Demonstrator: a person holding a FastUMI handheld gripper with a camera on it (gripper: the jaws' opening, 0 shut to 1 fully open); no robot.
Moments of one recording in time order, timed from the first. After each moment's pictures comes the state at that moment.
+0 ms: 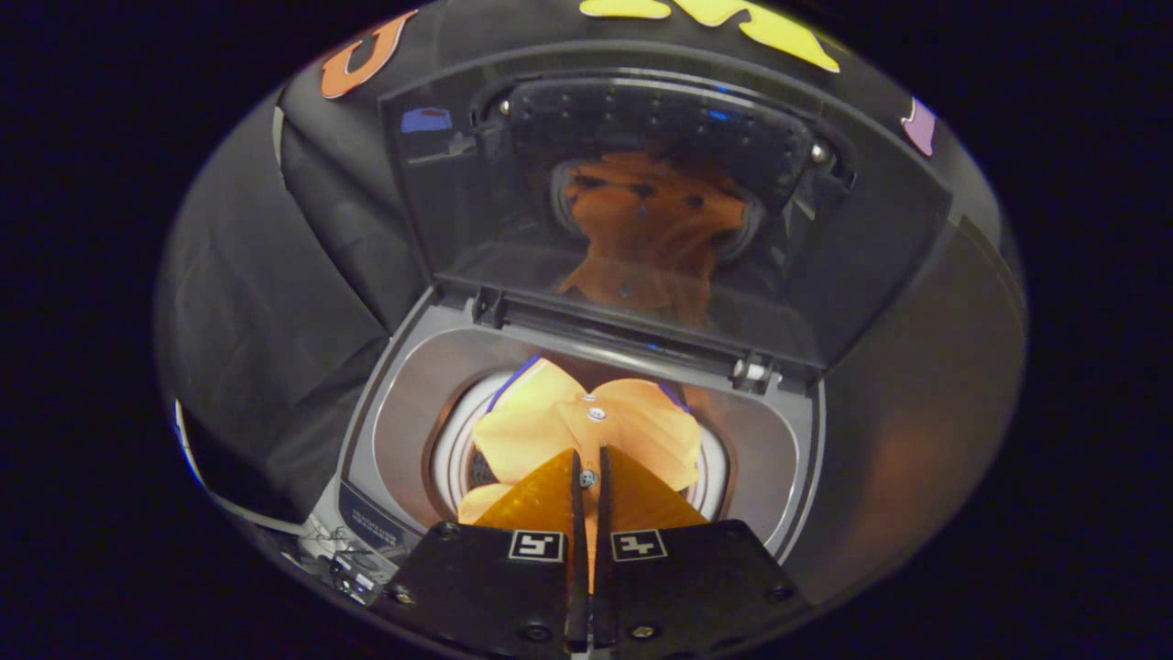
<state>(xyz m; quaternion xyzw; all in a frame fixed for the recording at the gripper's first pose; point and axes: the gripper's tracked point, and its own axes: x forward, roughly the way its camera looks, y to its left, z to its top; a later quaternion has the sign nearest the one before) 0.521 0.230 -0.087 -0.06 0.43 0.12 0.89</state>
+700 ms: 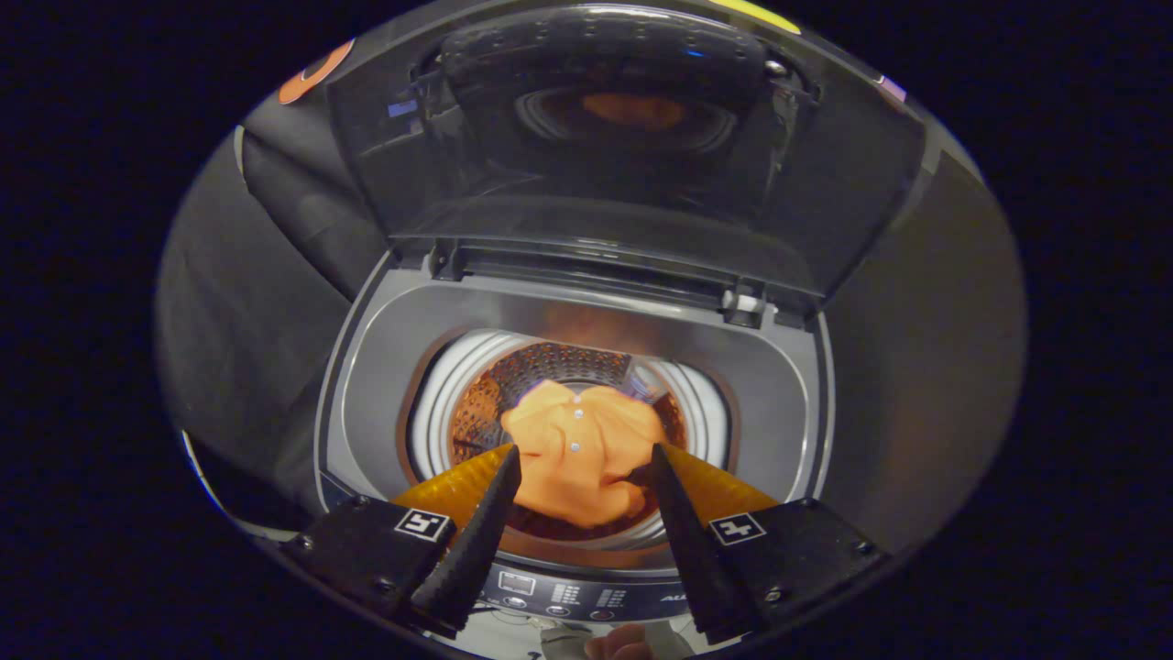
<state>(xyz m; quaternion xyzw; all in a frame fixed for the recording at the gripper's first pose) 0.514 0.205 -0.103 -0.04 0.47 0.07 0.88</state>
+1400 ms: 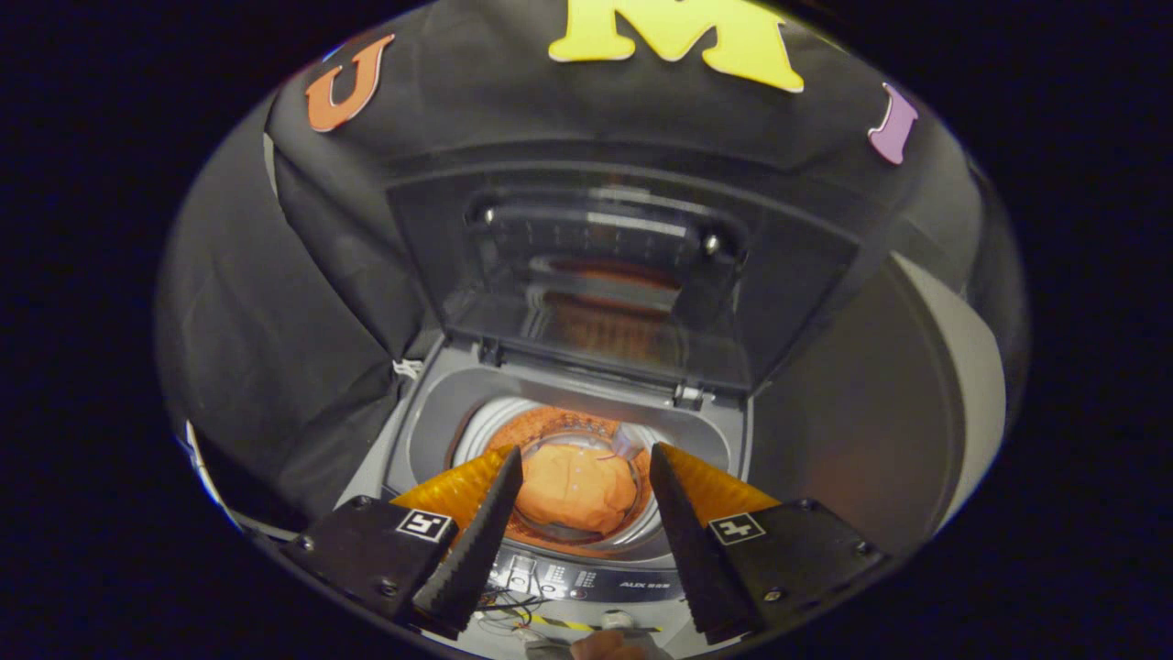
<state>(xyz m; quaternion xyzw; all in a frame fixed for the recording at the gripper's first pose) 0.502 0.201 0.040 -0.05 0.38 0.11 0.92</state>
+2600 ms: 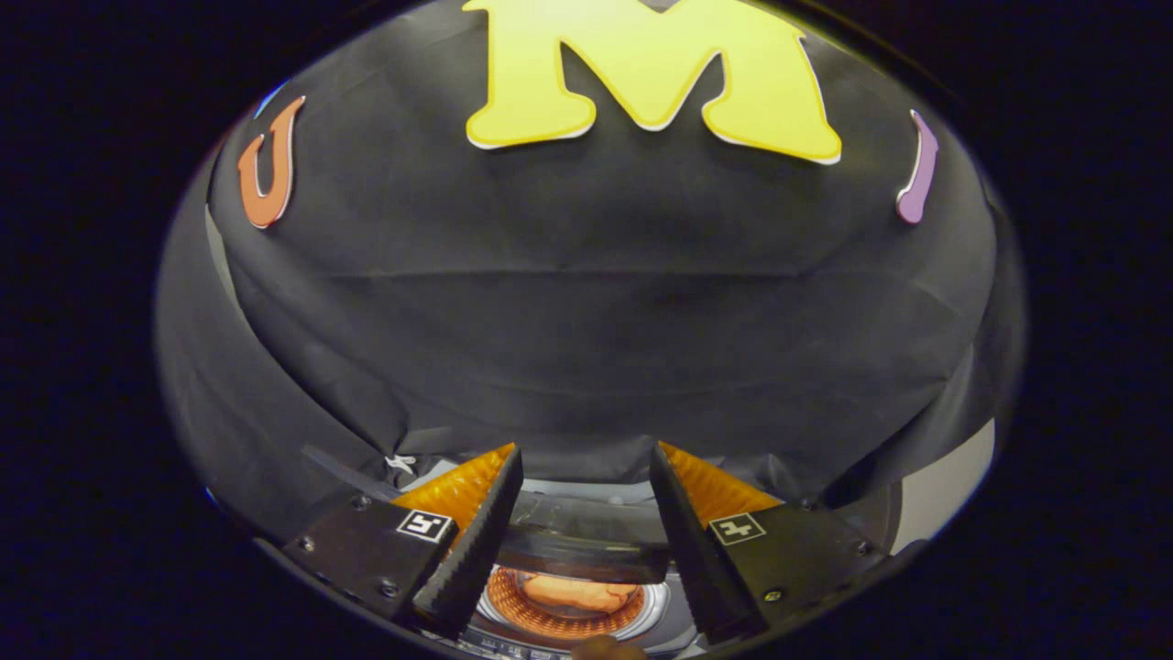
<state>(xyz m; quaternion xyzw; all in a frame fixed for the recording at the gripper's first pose) 0.696 0.228 0.117 0.00 0.32 0.09 0.94</state>
